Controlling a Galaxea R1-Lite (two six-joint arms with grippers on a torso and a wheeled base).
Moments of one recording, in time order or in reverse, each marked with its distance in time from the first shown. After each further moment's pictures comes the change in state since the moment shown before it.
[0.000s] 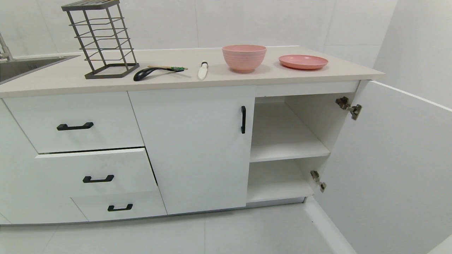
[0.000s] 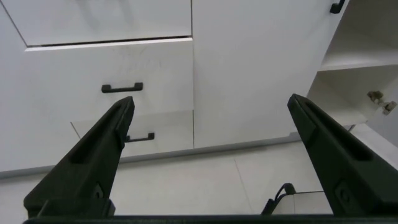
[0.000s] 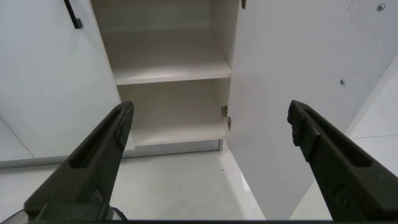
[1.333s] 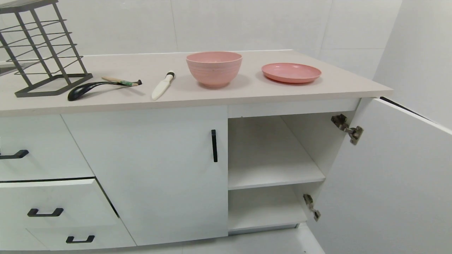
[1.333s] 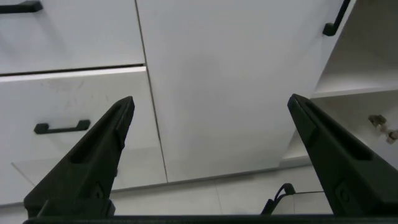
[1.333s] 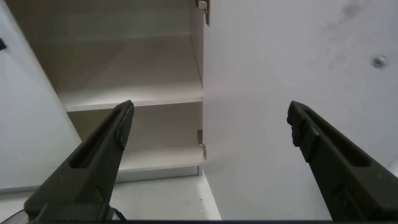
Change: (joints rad) left arm -0.001 0.002 0.000 0.000 0.000 0.000; right arm 0.000 0.001 0.000 0.000 -0.003 -0.001
